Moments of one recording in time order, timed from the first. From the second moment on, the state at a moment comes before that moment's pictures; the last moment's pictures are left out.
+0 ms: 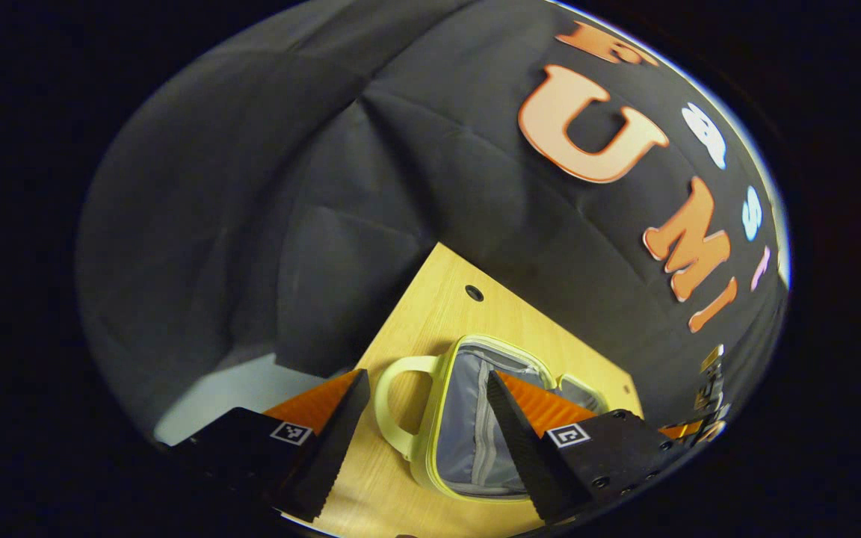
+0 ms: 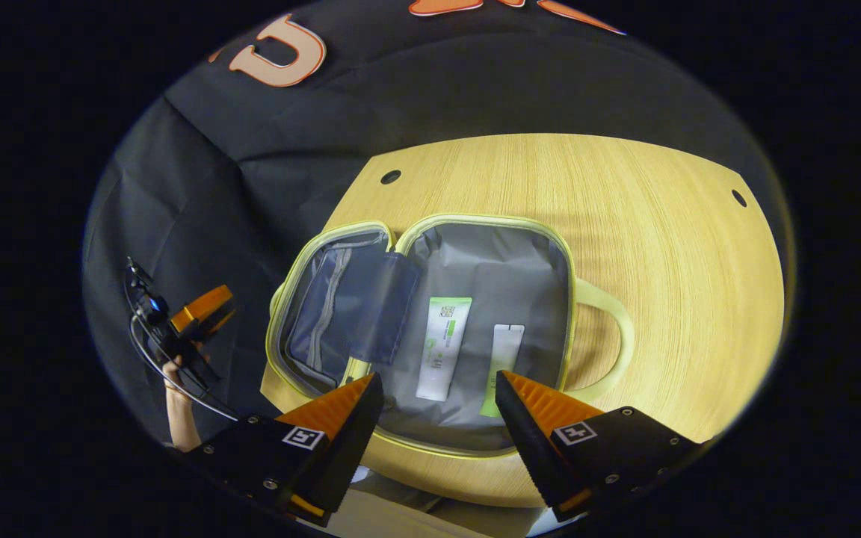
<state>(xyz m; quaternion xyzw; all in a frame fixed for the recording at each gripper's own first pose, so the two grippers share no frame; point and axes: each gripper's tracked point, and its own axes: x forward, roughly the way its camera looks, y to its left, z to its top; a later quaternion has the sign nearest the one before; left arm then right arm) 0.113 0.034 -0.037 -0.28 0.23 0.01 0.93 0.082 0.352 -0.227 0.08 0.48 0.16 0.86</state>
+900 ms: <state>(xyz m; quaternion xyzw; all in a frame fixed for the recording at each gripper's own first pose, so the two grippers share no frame) 0.164 0.031 -0.162 -0.43 0.33 0.04 0.84 0.078 0.334 -0.235 0.12 0.50 0.12 0.85</state>
